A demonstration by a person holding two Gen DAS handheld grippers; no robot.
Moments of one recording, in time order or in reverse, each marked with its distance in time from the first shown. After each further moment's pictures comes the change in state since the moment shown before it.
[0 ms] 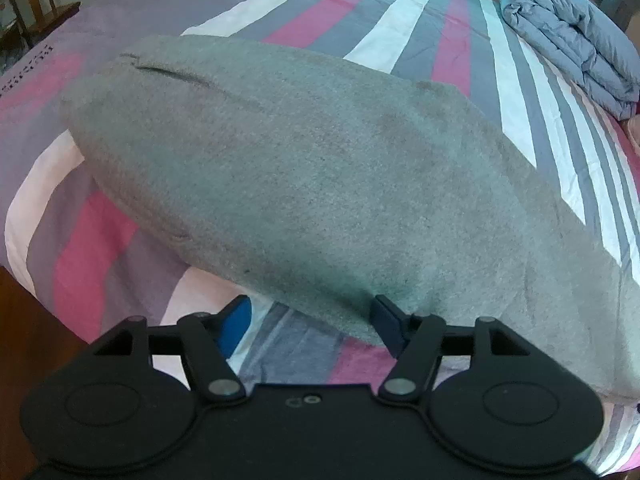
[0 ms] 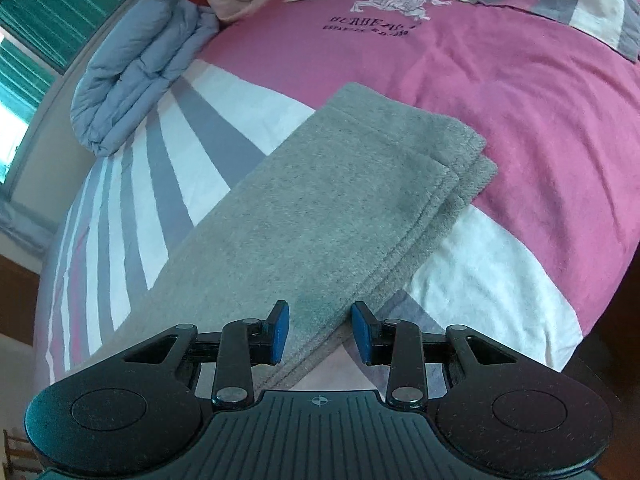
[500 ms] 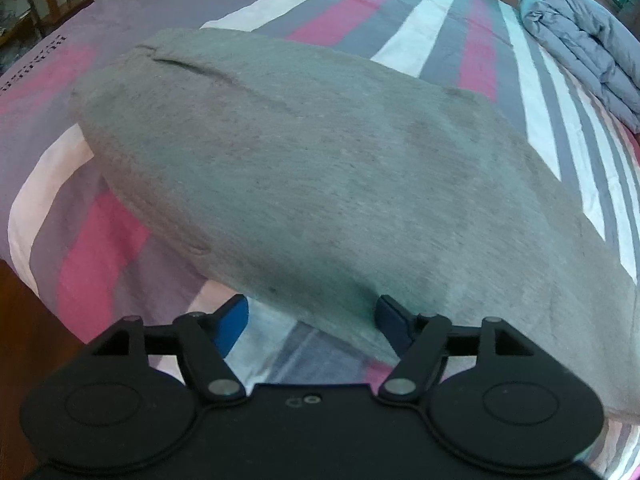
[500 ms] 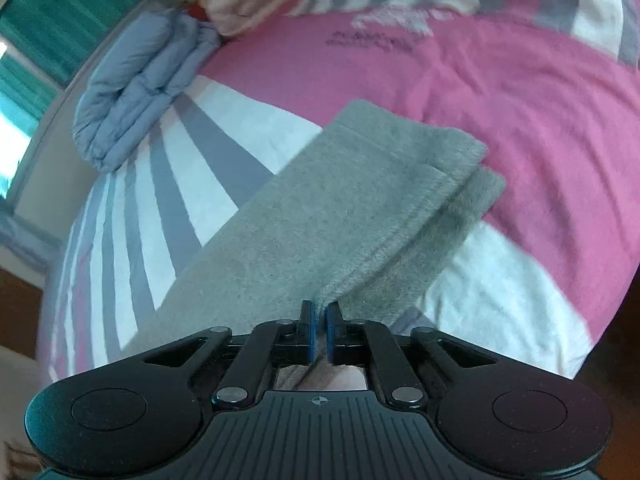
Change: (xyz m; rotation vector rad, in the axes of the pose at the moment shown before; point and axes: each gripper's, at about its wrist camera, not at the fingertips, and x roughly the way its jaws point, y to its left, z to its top) left arm 0.010 0.017 0.005 -0.043 0.000 0.031; right arm -0.013 0.006 -0.004 -0.006 -0.089 0.024
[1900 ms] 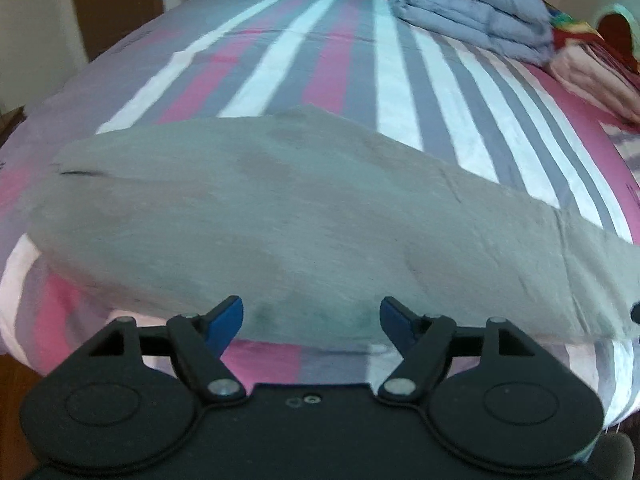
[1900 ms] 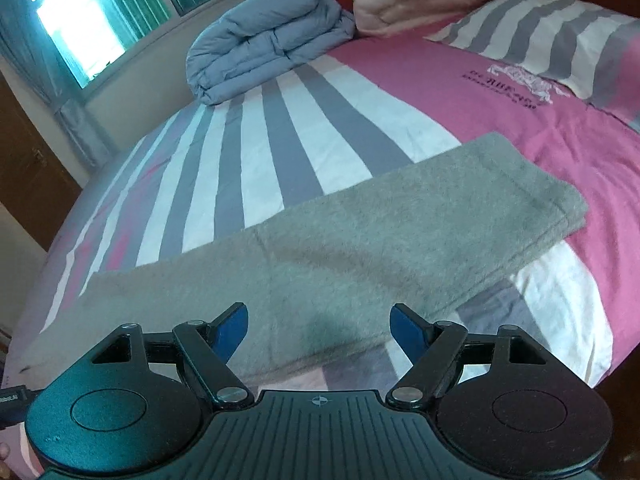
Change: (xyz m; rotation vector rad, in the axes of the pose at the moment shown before) left arm -0.053 -0.107 -0.049 0.334 -0.141 -0.066; right arm -0.021 0.074 -0.059 -0.362 0.025 0.107
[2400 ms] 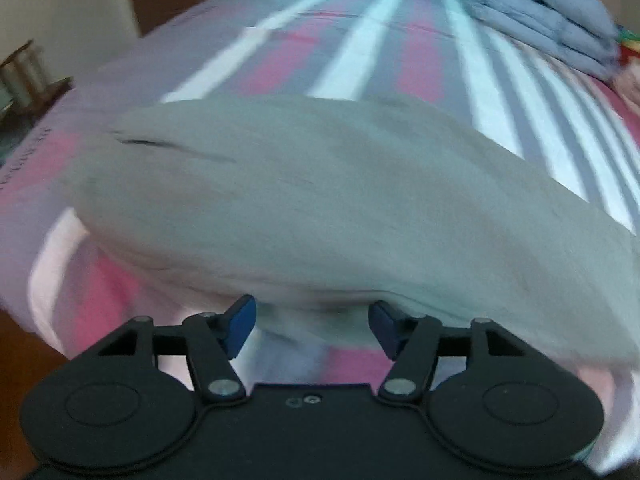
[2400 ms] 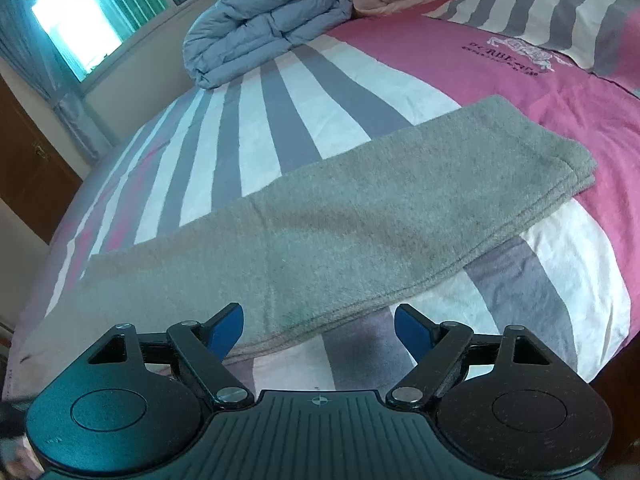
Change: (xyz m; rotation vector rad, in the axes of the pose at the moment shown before) left arm 0.025 0.071 0.007 -0.133 0.034 0.155; right arm 0.015 -0.008 -0.022 0.034 0.041 0.008
